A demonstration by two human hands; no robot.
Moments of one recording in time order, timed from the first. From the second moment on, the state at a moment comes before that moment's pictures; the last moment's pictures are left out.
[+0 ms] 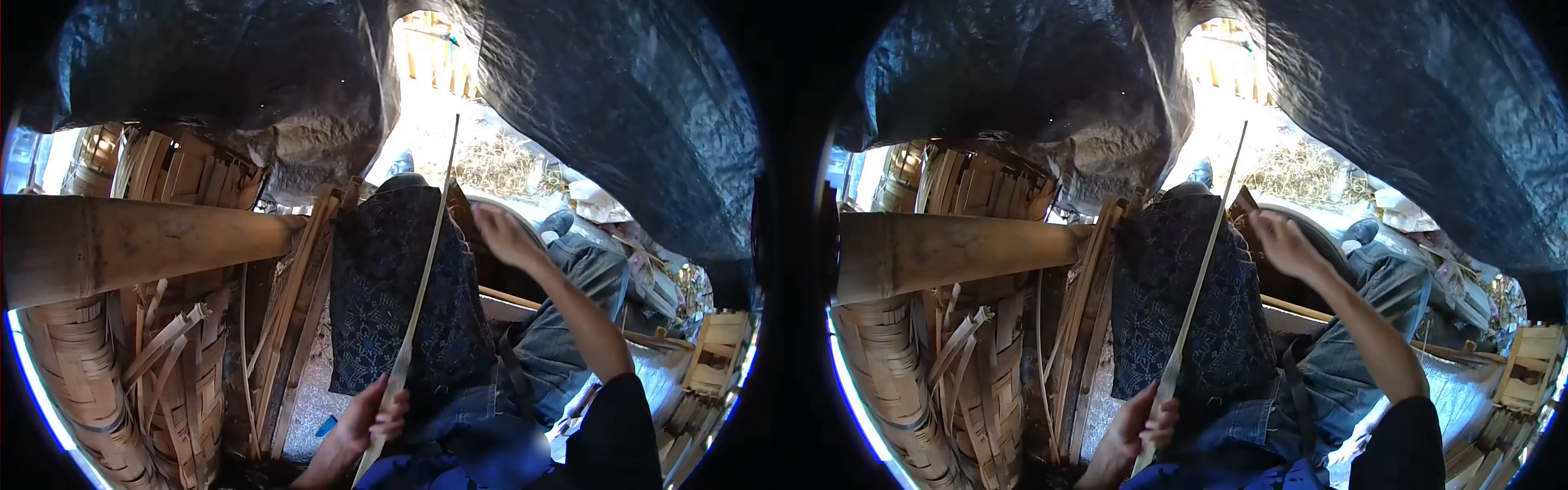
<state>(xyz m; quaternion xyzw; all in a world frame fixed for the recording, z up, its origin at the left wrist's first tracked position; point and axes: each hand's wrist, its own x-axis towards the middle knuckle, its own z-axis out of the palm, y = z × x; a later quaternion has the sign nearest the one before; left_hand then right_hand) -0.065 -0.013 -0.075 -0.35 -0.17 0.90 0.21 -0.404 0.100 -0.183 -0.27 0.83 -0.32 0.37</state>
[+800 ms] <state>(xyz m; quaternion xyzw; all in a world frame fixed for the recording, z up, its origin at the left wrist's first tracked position) -0.107 0.009 -0.067 -0.55 0.26 0.79 0.11 -0.277 0.143 -0.128 -0.45 0.77 -0.37 0.27</state>
